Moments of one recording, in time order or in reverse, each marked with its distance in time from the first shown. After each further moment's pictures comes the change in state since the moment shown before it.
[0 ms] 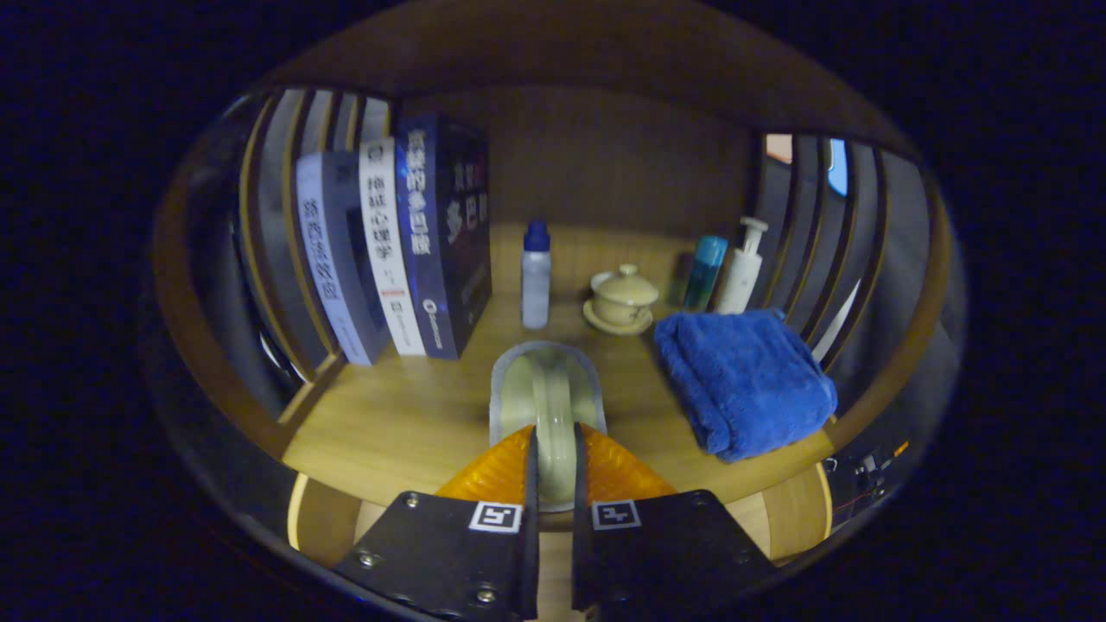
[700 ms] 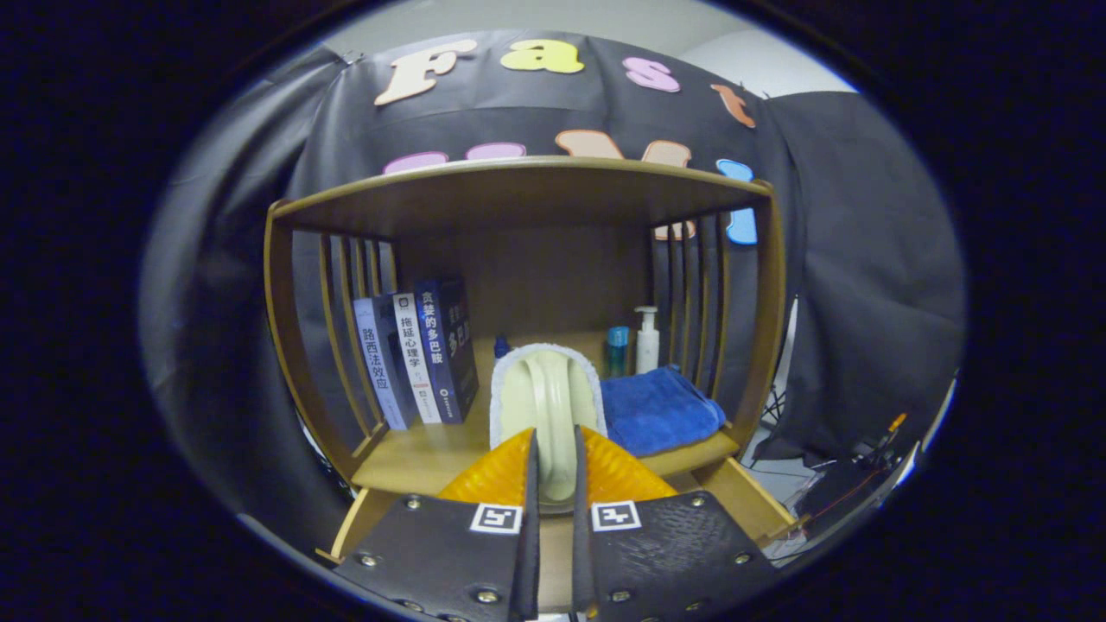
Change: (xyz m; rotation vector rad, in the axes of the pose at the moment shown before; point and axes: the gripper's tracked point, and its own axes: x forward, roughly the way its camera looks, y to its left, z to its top) arm -0.172 -0.057 0.034 0.135 -0.342 -0.050
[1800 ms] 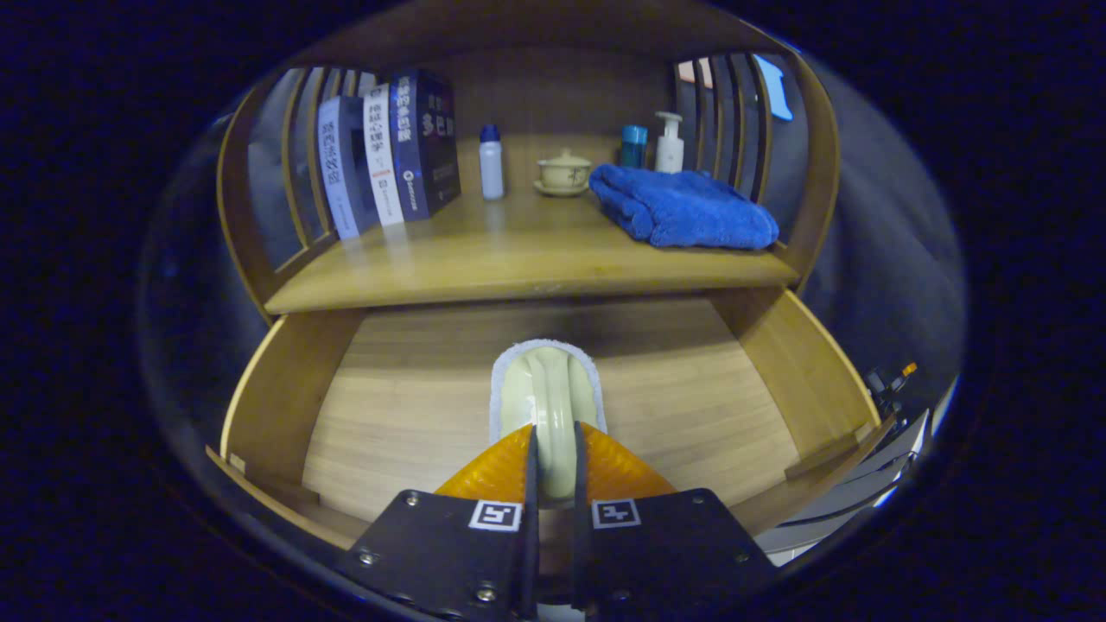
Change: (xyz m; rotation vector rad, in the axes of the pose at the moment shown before) arm 0.003 -0.019 -0.214 -0.057 0.423 -0.004
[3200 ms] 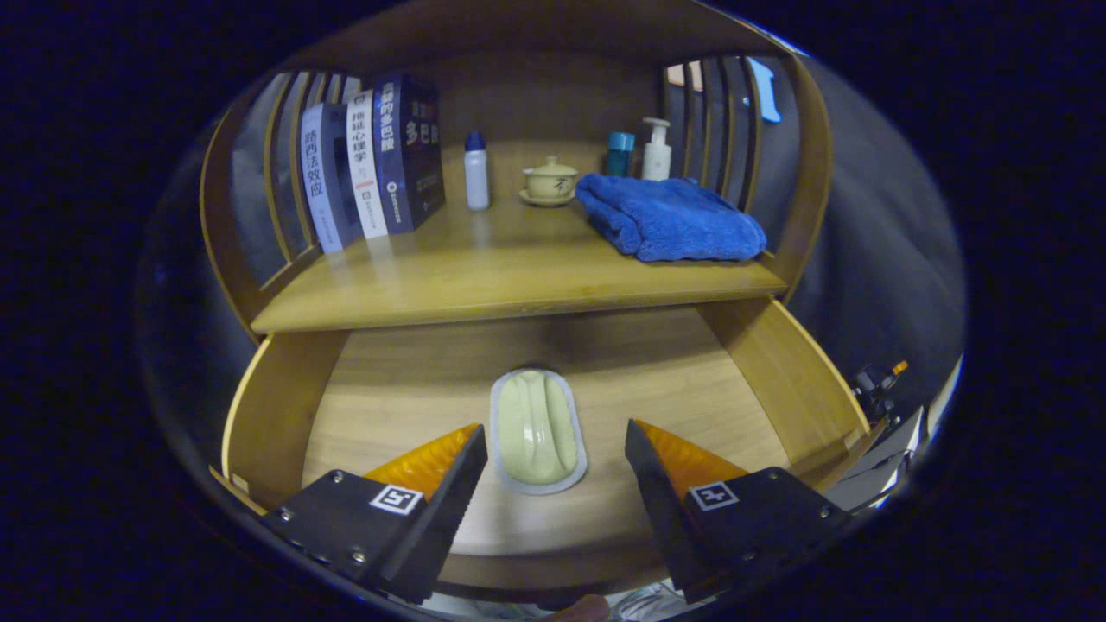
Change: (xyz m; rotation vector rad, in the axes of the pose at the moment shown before) arm 0.027 -0.003 0.004 -0.016 0.083 -0.064
